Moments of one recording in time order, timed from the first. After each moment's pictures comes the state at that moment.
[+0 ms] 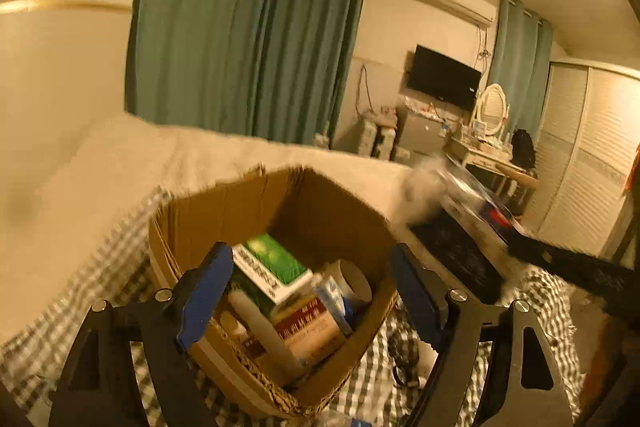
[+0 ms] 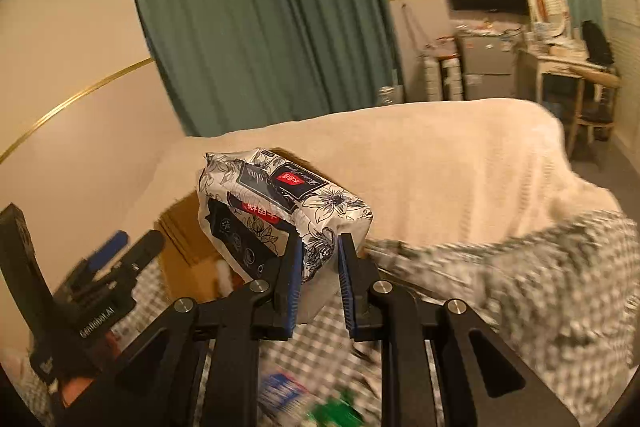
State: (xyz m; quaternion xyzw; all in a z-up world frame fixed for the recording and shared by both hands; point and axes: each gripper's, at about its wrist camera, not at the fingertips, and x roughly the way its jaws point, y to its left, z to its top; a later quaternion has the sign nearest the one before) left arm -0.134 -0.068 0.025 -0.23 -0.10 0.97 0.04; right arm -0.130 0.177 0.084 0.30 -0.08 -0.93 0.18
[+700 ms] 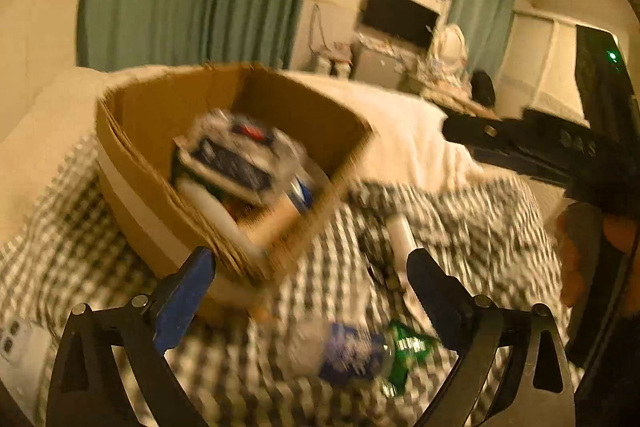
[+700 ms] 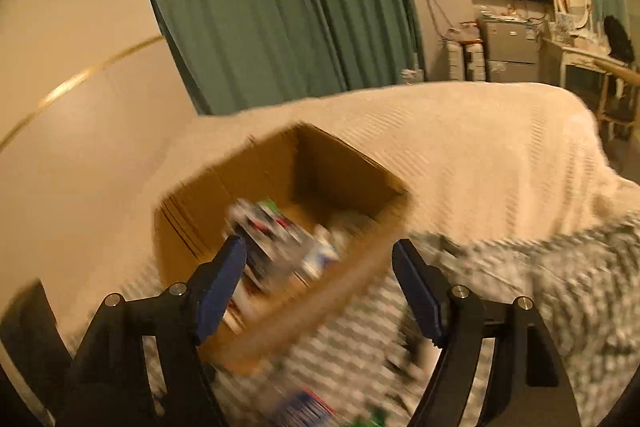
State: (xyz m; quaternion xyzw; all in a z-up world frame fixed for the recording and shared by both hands) left arm -0.091 -0.035 -0.049 -0.32 -0.06 0.93 0.13; right arm -0.132 0.168 0.037 0.33 -0.06 -0.92 0.18
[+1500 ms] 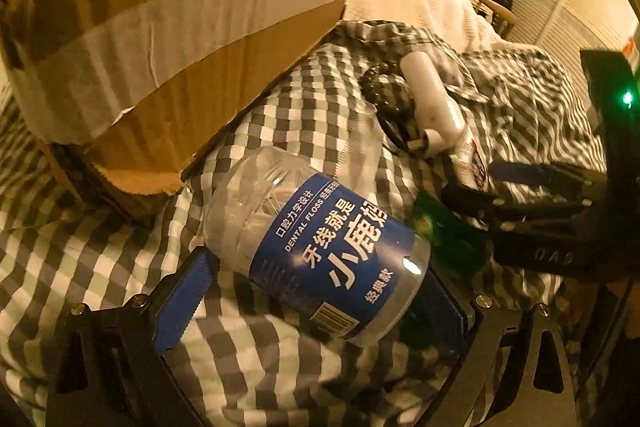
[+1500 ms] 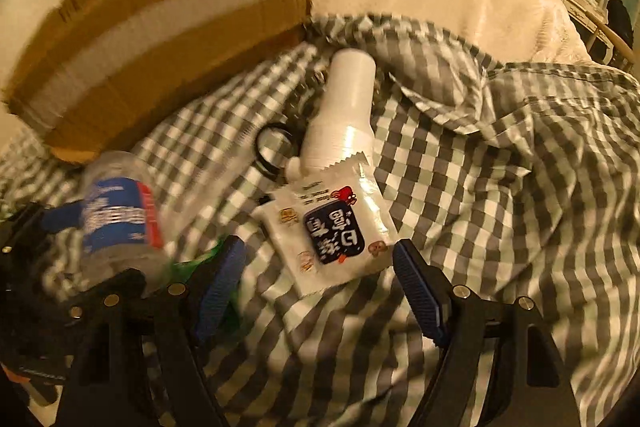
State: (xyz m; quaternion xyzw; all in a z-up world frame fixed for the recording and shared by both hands) left arm -0.120 0.015 -0.157 -0.49 -0.02 0.86 0.12; right arm -0.133 0.199 -0.136 0.52 0.05 -0.85 0.13
